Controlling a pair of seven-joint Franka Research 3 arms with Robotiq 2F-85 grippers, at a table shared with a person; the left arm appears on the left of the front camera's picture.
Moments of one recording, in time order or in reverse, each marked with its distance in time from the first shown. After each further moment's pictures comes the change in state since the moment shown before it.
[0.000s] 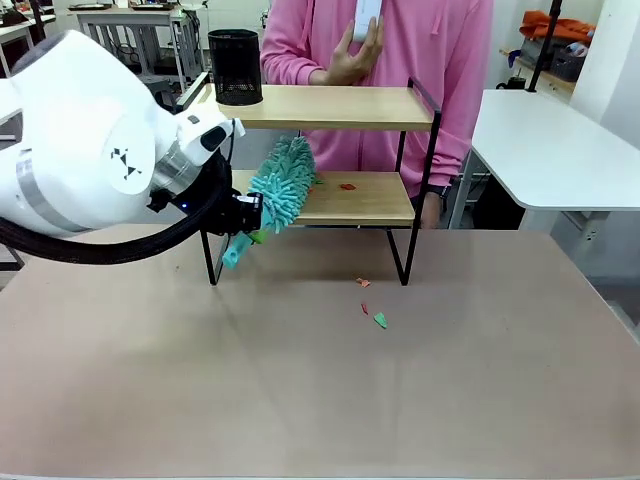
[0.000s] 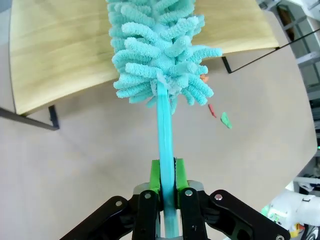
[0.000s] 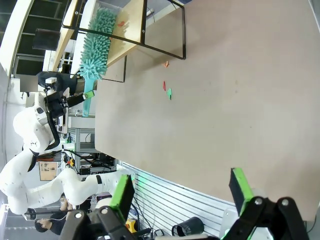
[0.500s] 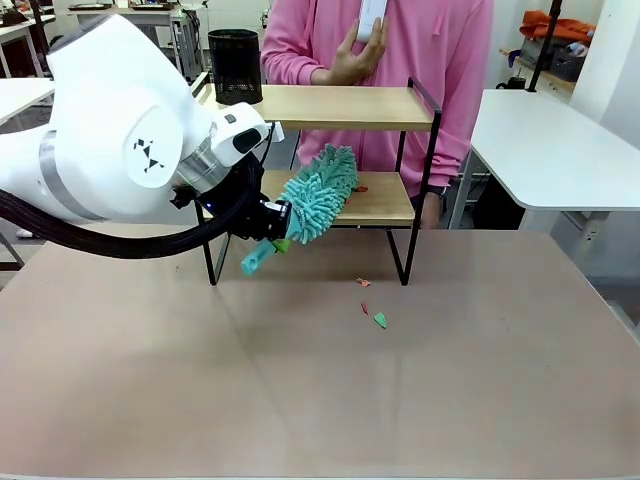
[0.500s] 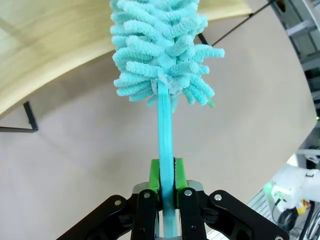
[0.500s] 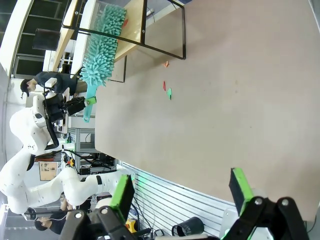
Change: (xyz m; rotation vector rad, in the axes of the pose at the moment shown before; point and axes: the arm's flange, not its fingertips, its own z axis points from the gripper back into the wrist) left arm -0.004 -0.033 -0.005 -0.033 0.086 -0.129; right arm 0.000 0.000 0.000 0.000 0.000 0.000
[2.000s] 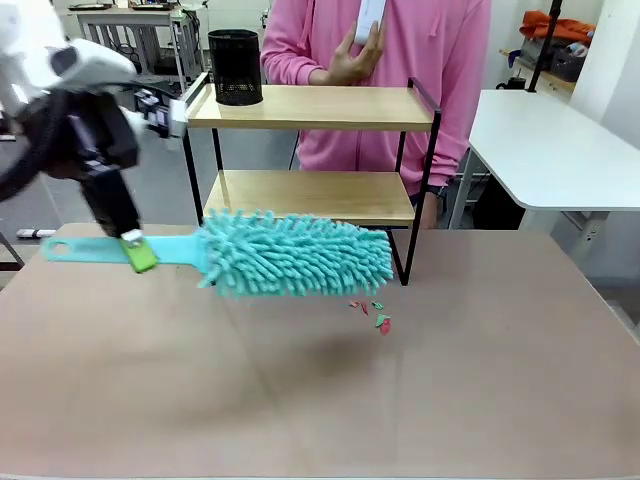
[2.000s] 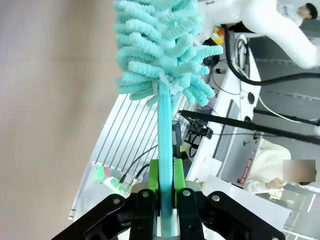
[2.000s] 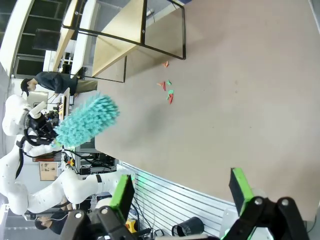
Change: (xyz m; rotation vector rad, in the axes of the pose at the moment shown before) left arm -0.042 0.085 0.137 -0.597 0.569 -0.289; right arm 0.000 0.000 0.000 0.000 0.000 0.000
